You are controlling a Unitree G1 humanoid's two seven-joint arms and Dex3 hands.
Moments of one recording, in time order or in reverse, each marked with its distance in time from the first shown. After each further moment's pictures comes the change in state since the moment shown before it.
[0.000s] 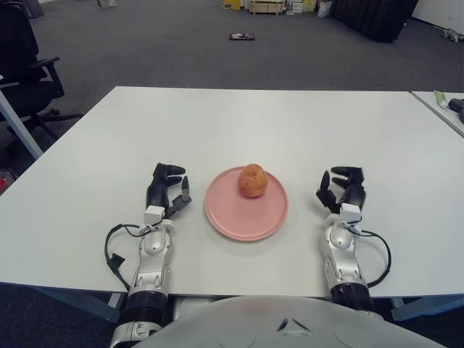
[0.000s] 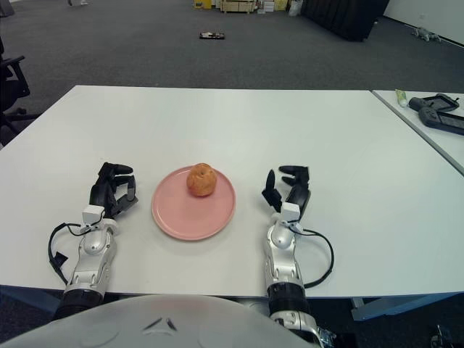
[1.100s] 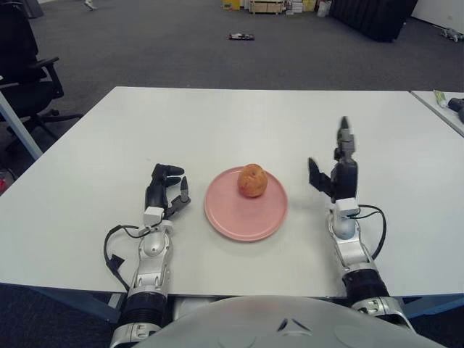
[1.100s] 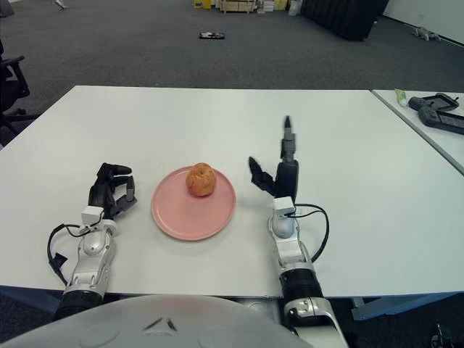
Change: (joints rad) left arm 0.005 -0.004 0.005 -0.003 0.011 -0.005 0.007; right arm -0.097 -0.096 0.103 -0.007 -0.075 -0.333 -0.032
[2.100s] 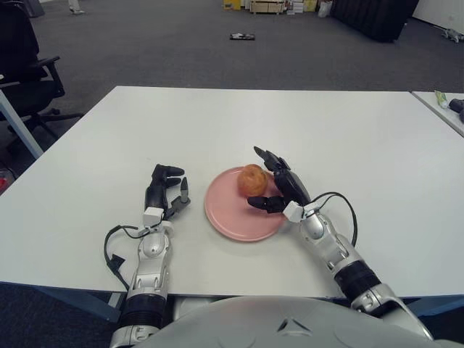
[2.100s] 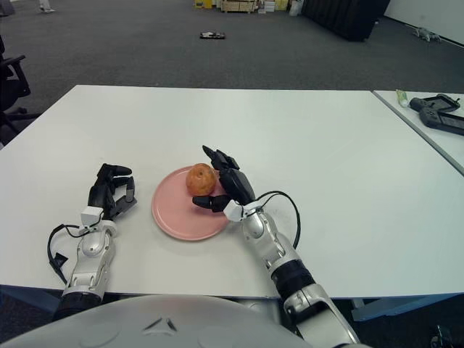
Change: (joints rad) left arm 0.013 0.000 0.000 -0.024 -0.002 0.020 -0.007; right arm -0.054 -0.135 0.361 -0.017 -0.237 0.280 0.249
